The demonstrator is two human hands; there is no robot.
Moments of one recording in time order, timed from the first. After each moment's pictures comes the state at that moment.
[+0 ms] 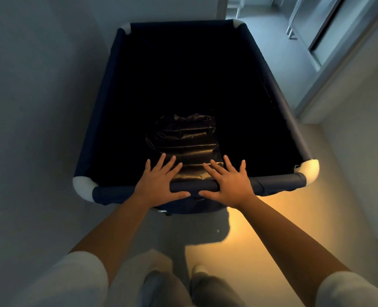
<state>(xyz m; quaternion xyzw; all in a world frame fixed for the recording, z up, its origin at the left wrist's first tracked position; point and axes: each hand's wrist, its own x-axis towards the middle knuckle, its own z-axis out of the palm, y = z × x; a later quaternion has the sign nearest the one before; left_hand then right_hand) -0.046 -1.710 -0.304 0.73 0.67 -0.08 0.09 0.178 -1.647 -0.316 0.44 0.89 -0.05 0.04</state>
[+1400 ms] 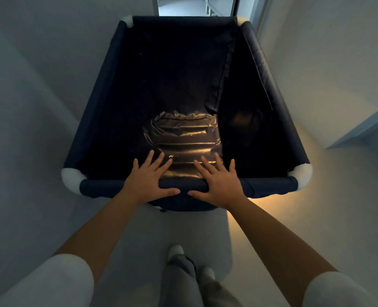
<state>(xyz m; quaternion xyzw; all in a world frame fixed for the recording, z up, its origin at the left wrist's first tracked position) -0.146 -1.844 -0.298 0.84 0.52 -0.12 0.12 0.084 -1.885 -0.300 0.59 0.80 -0.09 0.01</state>
